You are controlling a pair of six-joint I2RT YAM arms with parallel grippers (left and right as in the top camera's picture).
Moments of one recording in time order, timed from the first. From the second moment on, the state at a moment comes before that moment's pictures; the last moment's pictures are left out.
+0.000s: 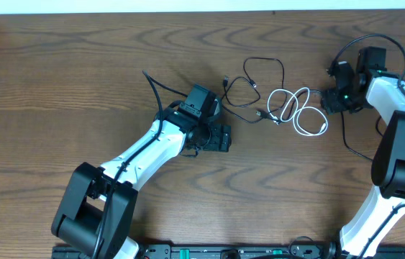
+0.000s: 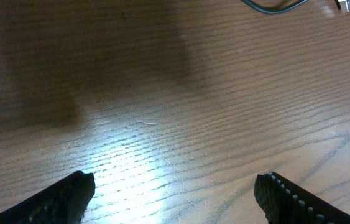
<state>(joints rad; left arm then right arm) -0.52 1.71 1.05 -0.58 0.28 -0.40 -0.18 2.06 1.36 -0.58 -0.14 -0.40</state>
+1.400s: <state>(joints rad) -0.52 1.71 1.05 -0.58 0.28 -0.40 -0.48 1.82 1.32 -0.61 0.07 0.01</state>
